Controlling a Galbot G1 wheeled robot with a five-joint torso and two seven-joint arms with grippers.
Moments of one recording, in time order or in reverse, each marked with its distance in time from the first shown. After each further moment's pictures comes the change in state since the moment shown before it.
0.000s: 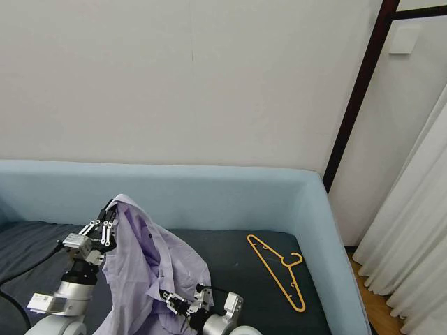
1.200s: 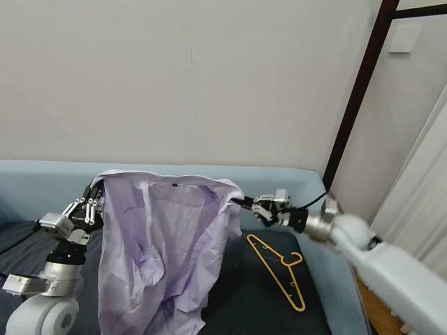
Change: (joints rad) left arm -0.094 0.231 0.014 -0.034 -0.302 0.001 -0.047; right arm 0.666 -0.500 0.257 -0.273 -0.585 0.267 -1.342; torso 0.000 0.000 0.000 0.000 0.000
